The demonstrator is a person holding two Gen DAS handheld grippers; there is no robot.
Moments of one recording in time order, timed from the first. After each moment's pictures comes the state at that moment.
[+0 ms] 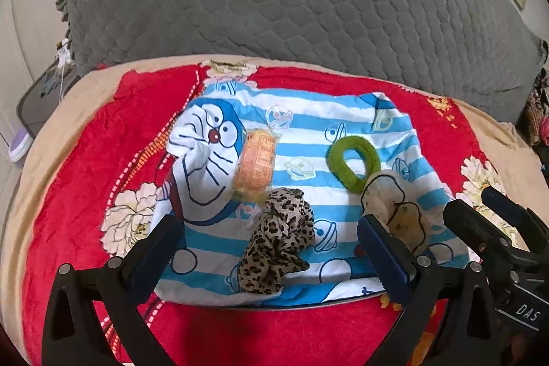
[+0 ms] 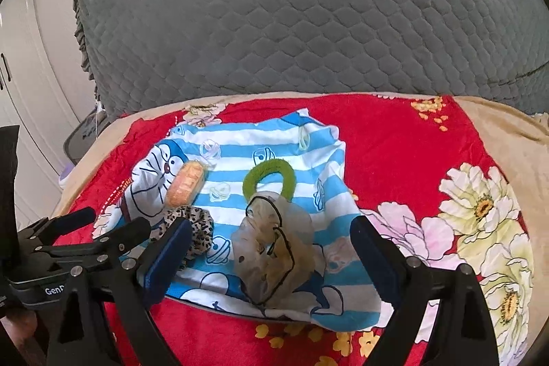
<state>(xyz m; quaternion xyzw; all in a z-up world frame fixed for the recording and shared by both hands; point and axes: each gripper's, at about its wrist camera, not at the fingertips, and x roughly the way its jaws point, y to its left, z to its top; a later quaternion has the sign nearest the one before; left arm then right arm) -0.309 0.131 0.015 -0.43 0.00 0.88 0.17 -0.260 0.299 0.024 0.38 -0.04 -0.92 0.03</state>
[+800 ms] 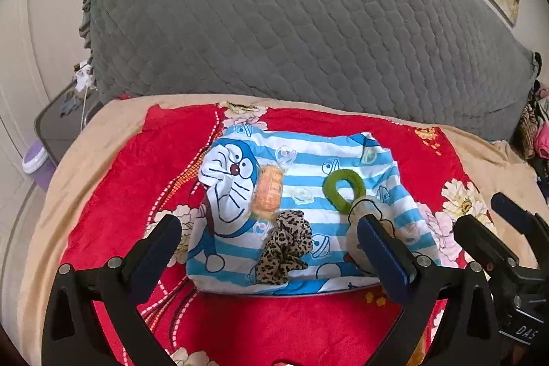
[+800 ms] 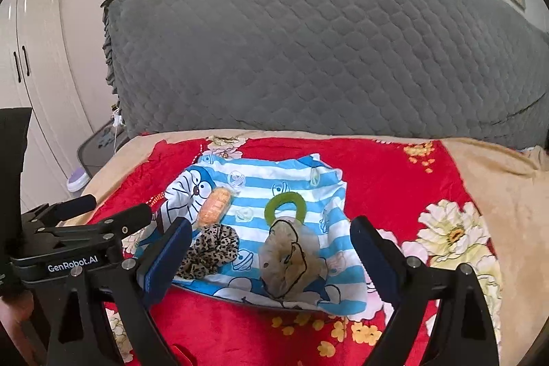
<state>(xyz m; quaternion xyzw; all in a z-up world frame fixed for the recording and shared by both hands) -0.269 0.100 0.081 -0.38 -0.01 0.91 0.16 -0.208 0.274 0.089 0.32 0.00 -0.95 0.04</state>
